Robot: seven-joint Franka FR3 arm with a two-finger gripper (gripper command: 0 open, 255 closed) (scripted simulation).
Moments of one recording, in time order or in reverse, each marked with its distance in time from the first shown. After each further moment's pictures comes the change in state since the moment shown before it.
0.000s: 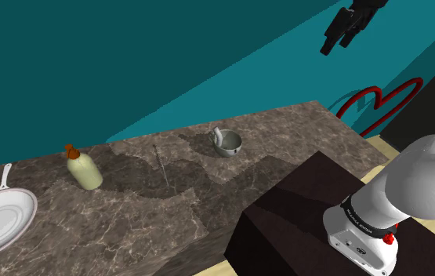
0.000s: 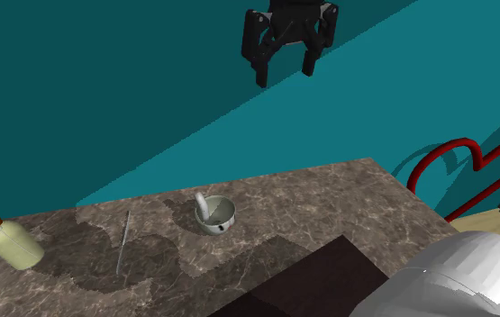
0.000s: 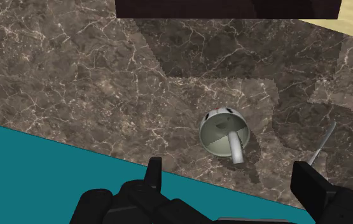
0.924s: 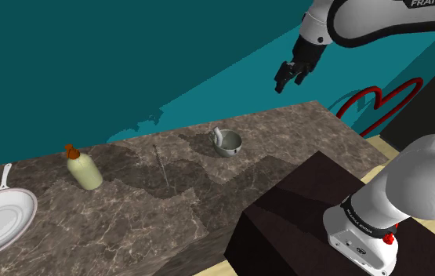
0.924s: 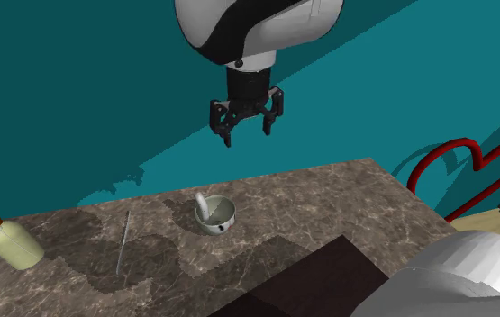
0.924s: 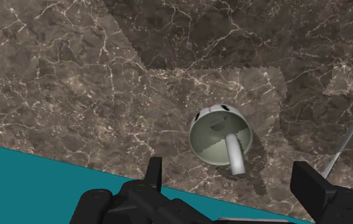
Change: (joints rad) arm 0.014 0.185 0.065 -0.237 0.022 0.406 0.129
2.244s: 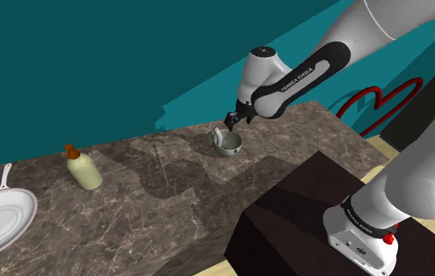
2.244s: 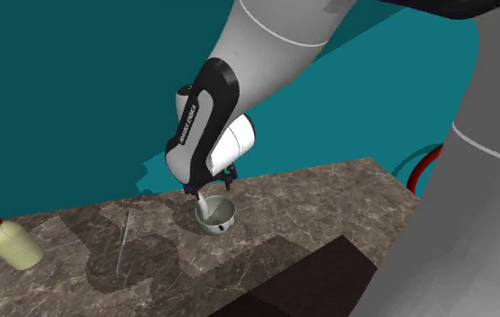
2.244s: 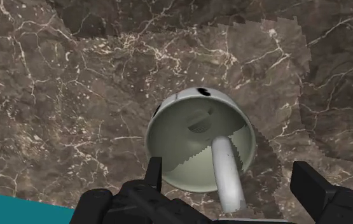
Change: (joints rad) arm -0.010 0.750 0.099 0.084 -0.168 0.637 0.333
